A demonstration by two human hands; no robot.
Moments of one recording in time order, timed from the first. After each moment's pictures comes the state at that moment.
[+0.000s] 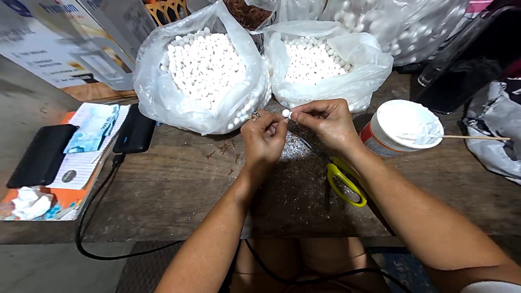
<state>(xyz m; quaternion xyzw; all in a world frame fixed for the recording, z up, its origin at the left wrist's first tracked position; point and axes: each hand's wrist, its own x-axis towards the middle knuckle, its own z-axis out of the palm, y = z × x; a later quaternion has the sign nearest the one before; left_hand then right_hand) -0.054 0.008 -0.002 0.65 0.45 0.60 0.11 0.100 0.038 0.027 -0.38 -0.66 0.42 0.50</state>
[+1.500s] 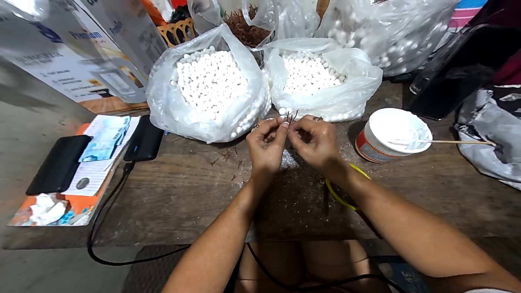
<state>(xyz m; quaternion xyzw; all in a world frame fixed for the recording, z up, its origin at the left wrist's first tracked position) -0.040 -0.002 0.007 0.55 0.39 0.68 0.28 0.090 0.022 0.008 -0.38 -0.78 0.12 0.48</state>
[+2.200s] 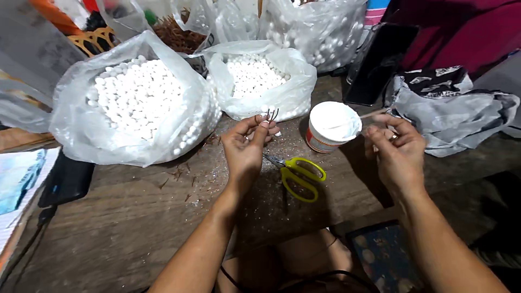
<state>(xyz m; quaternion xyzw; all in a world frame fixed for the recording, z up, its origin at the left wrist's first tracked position) 0.008 -0.004 0.031 0.53 0.36 0.63 0.44 0.259 -0.049 0.012 -0.53 -0.51 0.22 0.64</state>
